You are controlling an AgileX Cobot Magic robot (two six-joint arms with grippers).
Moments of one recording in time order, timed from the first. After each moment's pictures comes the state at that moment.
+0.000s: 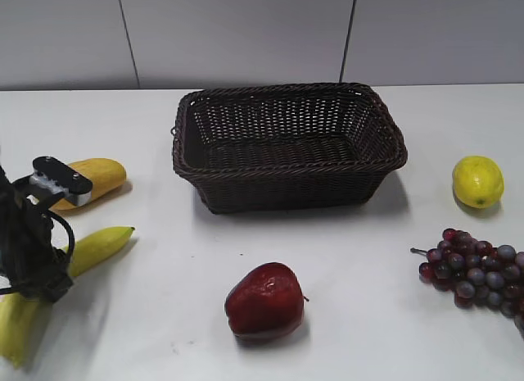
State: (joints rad) left arm -0.29 1.75 -0.76 -0.08 0.57 0.35; right arm 0.15 -0.01 -0.50 -0.09 1.05 -0.08
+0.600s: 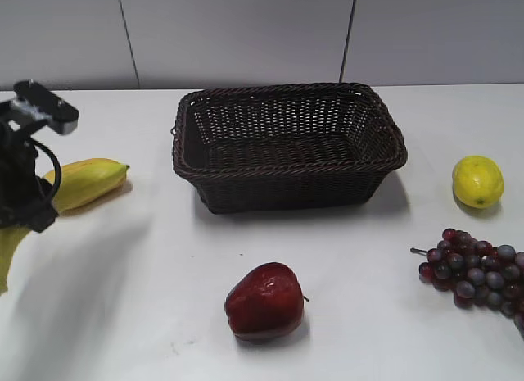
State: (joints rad) left arm -0.29 1.61 -0.99 0.02 0.81 0.35; right arm 0.15 -0.01 -0.50 -0.09 1.05 -0.08
